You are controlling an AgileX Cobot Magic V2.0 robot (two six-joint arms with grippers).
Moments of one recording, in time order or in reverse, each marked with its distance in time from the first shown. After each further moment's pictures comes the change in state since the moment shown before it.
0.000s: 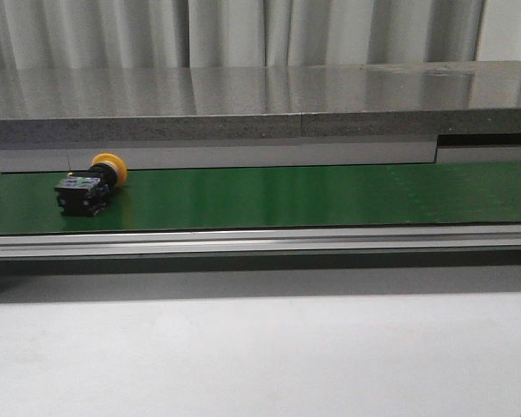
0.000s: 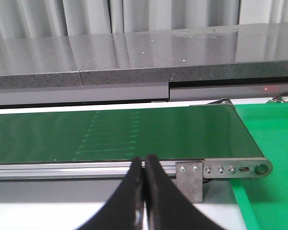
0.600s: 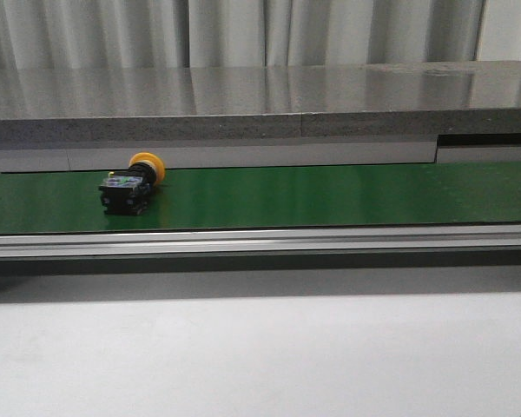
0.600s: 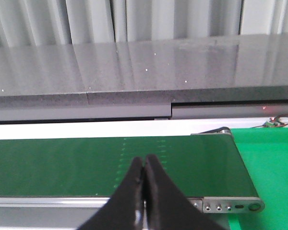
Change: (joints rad) left arm 0.000 0.000 0.000 0.000 0.000 0.000; right arm 0.000 0.188 -0.336 -0.001 0.192 0.000
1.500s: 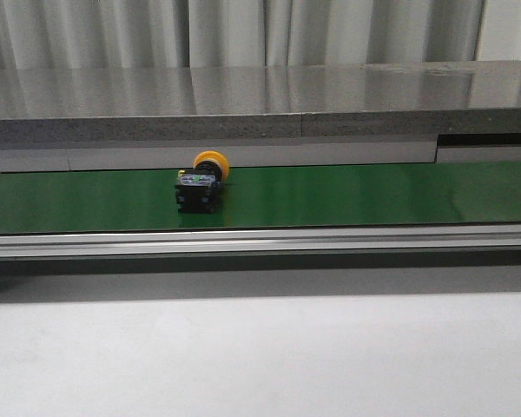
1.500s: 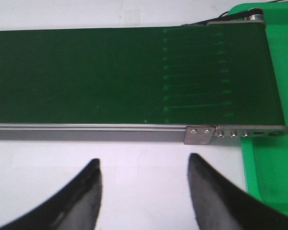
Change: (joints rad) left arm 0.000 0.000 0.000 0.000 0.000 0.002; right arm 0.000 0.680 -0.422 0.020 0.369 0.000
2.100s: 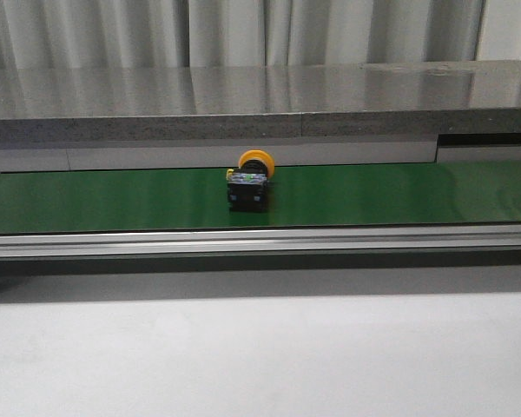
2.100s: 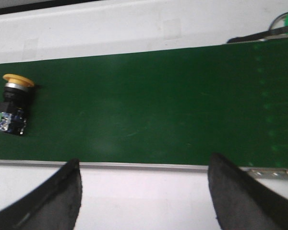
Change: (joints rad) left arm 0.000 0.000 0.000 0.000 0.000 0.000; right arm 0.060 0.280 -0.192 0.149 -0.029 -0.002
